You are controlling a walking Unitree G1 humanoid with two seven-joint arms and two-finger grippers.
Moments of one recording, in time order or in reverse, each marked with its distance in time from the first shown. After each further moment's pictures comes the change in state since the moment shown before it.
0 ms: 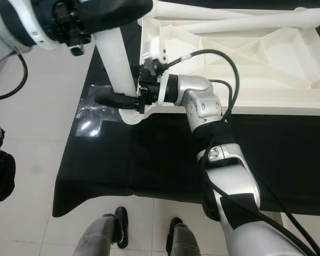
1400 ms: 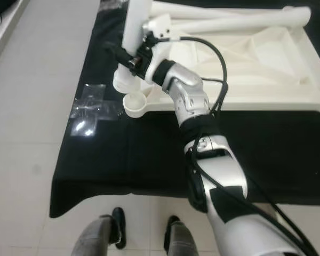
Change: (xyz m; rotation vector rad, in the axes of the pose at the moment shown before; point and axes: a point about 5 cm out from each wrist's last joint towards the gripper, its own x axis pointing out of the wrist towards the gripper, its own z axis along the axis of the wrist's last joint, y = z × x) left arm -0.126 -0.041 -0.005 -0.111 -0.063 0.488; right arm -0.001 -0.042 0.007 -0.052 -0.065 -0.629
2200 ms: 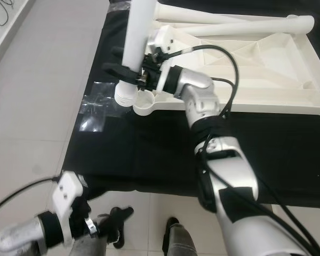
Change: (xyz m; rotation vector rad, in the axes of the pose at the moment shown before) left arm -0.058 -0.147 -0.196 -0.254 0.684 0.193; right arm -0.027 -0.006 0.005 0.021 -0.021 0.303
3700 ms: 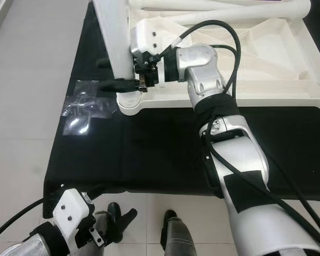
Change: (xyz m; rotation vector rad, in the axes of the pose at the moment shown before) left arm 0.000 -0.017 0.003 0.178 -0.109 0.106; right arm 0.028 0.019 0.022 -0.330 0.329 0.435
